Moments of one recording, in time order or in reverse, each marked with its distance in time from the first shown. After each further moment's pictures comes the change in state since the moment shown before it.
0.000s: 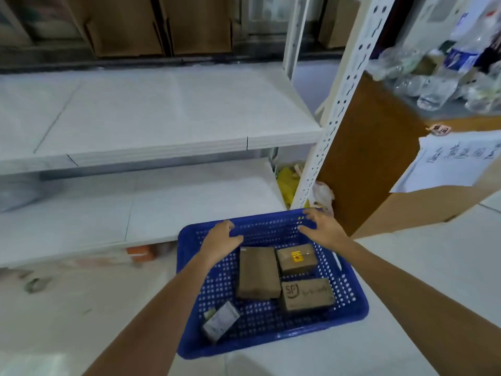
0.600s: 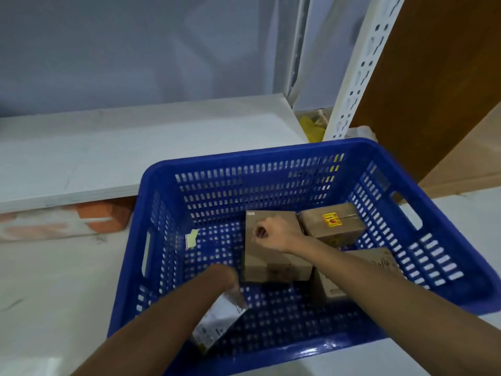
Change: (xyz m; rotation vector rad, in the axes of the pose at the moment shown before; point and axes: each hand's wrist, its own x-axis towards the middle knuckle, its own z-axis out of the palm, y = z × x) left_hand 0.152 -0.273 0.258 0.880 -0.748 -0.300; right_hand 0.137 0.071 0.345 -0.181 -0.253 -0.318
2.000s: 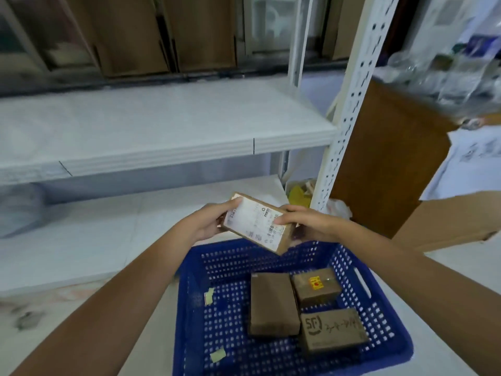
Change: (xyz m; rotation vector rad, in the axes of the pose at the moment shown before) left_hand -0.360 -0.074 -0.242 -1.526 0.394 0.600; right_hand -0.127 -0.100 -0.326 0.965 -0.103 0.071
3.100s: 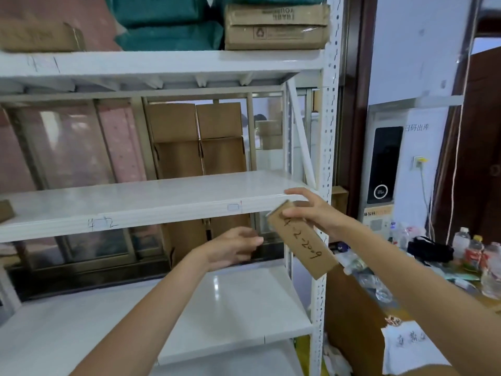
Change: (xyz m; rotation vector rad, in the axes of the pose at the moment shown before) left_hand -0.426 0.529 0.100 0.177 -0.171 0.394; right_hand -0.400 -0.598 -0.021 -0.194 0.273 -0.603
